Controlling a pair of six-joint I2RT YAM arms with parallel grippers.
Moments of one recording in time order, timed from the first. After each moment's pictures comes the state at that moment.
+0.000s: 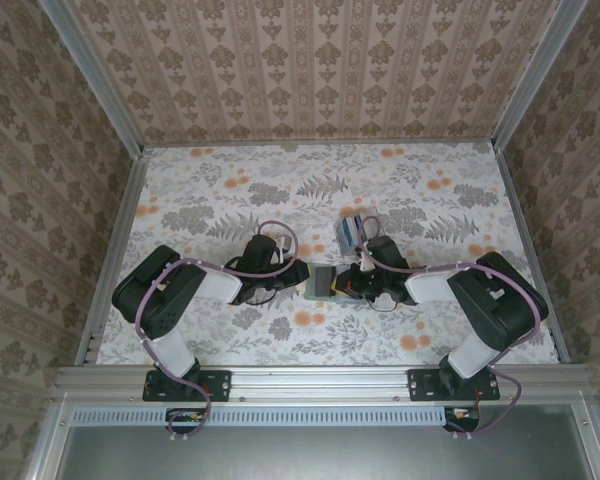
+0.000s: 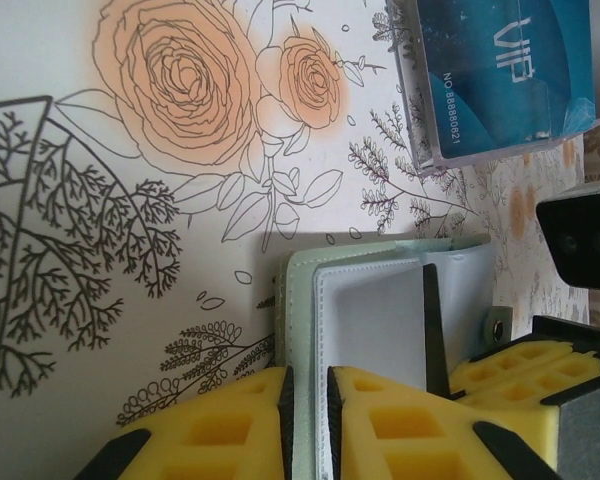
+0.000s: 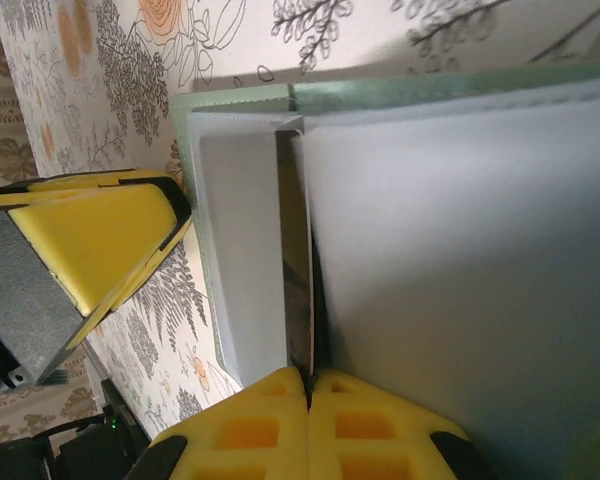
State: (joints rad) left arm -0.68 1.74 0.56 0.48 0.42 -0.86; right arm 0.51 1.63 0.53 0.27 -0.53 0.95
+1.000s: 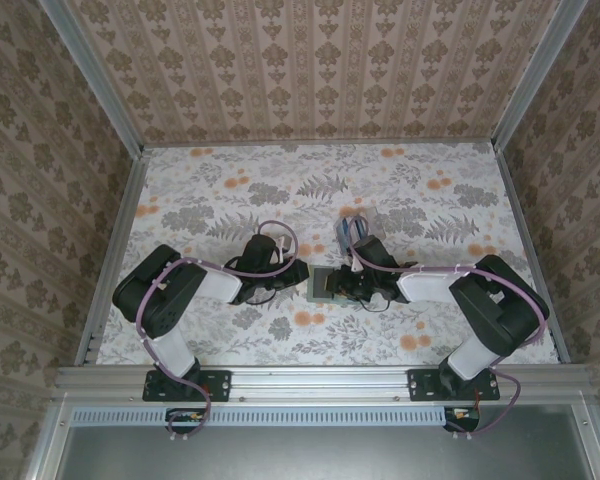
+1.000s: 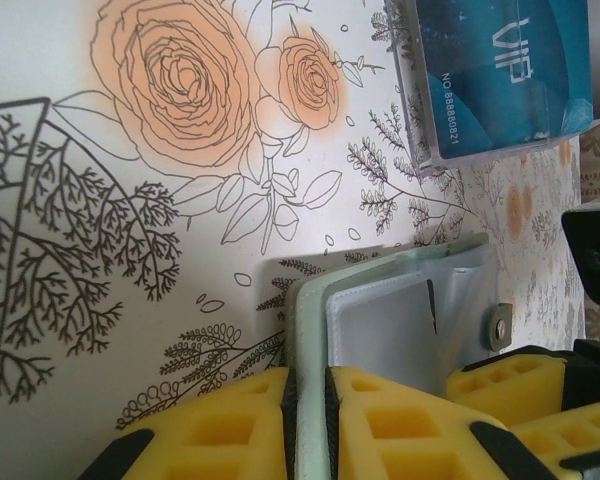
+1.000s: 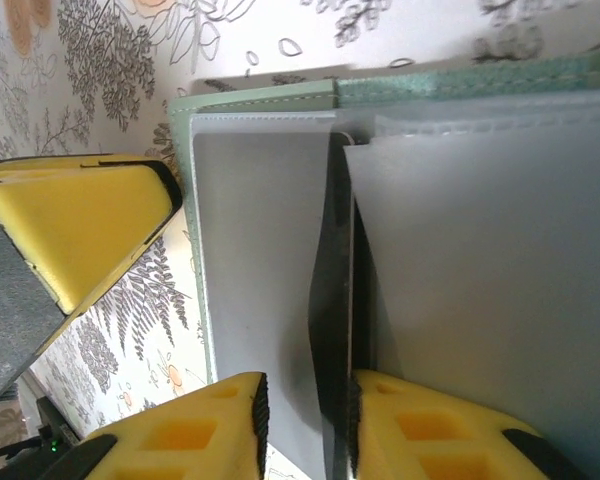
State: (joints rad) left arm -0.67 1.75 0.56 0.49 0.43 -0.86; right arm 0.61 1.60 0.62 0.08 -0.39 0.91
